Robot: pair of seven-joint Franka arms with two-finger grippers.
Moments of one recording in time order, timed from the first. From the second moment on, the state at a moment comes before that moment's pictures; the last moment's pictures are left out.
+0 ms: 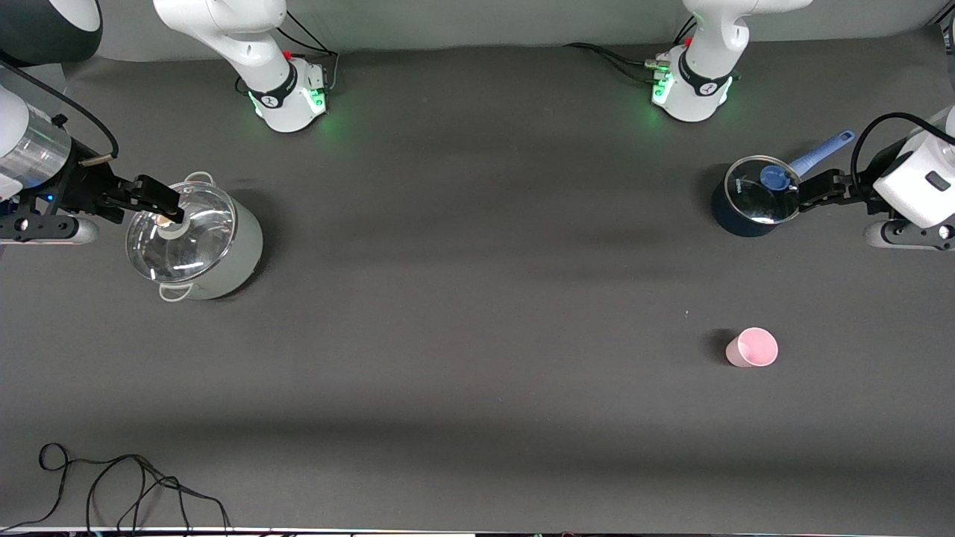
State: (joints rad) left arm 0.01 0.06 -0.06 -1.55 0.02 1.45 0.01; right arm -0.02 -0.02 0.10 -1.65 0.02 1.57 0.13
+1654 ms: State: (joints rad) left arm 0.23 0.19 -0.04 -1.55 -0.19 1.71 1.05; right arm -0.02 -0.02 0.10 -1.65 0.02 1.57 0.13
